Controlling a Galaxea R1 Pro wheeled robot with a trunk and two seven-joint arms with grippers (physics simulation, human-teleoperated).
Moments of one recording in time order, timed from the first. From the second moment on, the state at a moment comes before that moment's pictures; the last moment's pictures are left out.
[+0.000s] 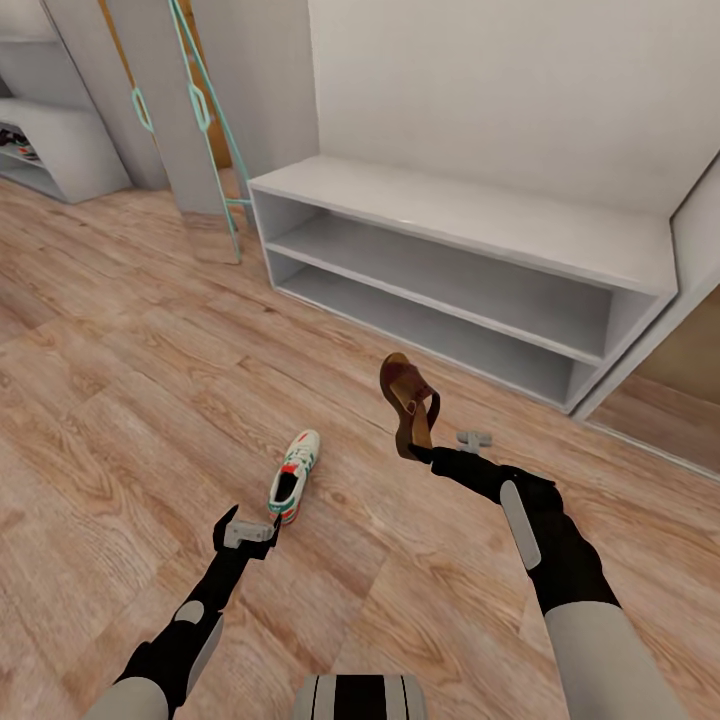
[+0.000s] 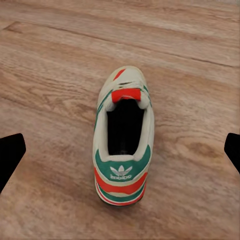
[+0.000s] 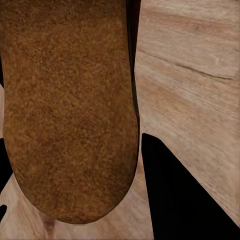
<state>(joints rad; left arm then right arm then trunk) -0.54 -0.01 0.14 -0.50 -0.20 -0.55 -0.15 -0.66 0.03 -0.10 -1.12 -0.22 0.62 0.44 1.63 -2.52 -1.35</state>
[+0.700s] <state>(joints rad) -0.54 -0.01 0.14 -0.50 -0.20 -0.55 -0.15 -0.66 0.03 -0.10 -1.12 -0.22 0.62 0.44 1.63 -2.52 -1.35</state>
